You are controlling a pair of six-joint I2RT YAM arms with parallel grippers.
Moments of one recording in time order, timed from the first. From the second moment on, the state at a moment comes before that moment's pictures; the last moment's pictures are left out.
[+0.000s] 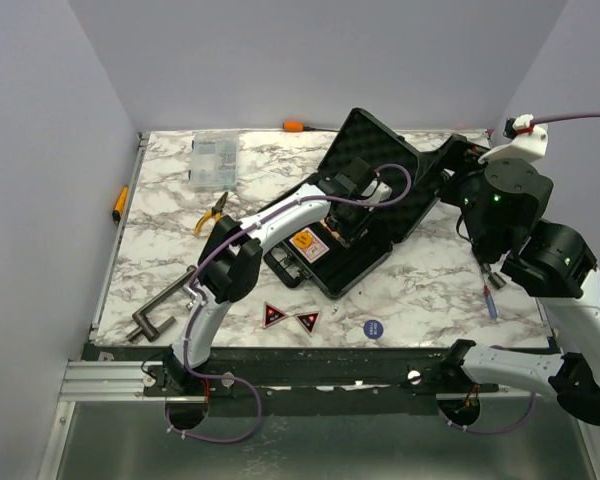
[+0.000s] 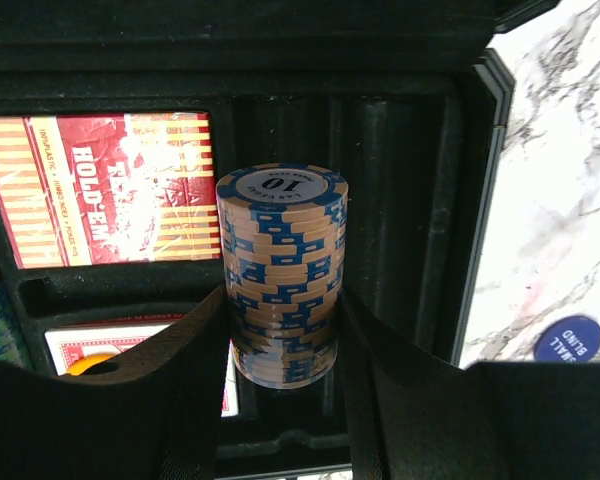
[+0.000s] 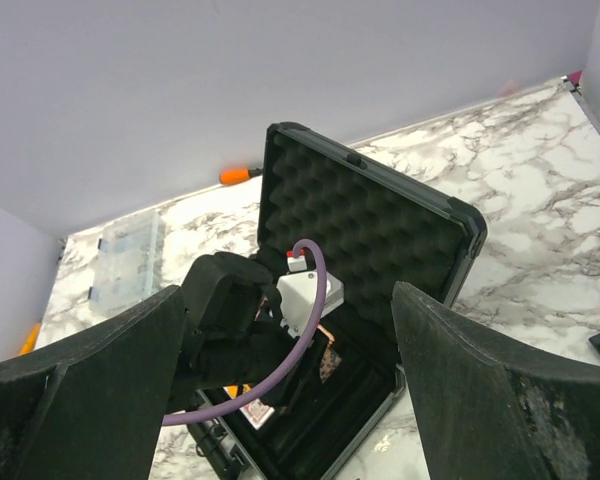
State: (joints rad) left arm -0.81 2.20 1.99 -0.86 0.16 0.00; right arm 0.82 1.05 1.63 -0.75 0.85 0.47
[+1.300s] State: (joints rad) left arm -0.82 2.31 2.04 -0.81 0.14 0.01; right arm 0.82 1.10 1.61 -0.81 0.75 0.54
